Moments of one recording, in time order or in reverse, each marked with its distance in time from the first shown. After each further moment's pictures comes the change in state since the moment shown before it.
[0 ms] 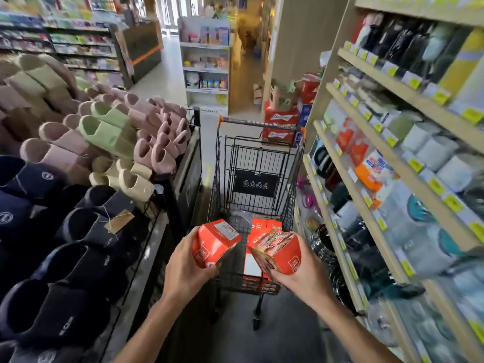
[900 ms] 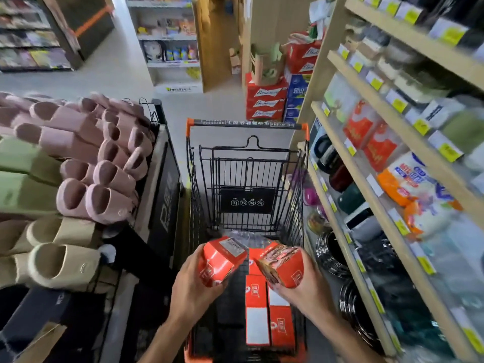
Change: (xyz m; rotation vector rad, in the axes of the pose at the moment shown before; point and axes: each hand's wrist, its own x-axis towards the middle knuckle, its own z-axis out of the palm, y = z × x) left_hand 0.273 -0.032 0.121 -0.047 -0.205 -0.053; right_hand 0.263 0.049 0.072 0.062 -0.064 0.258
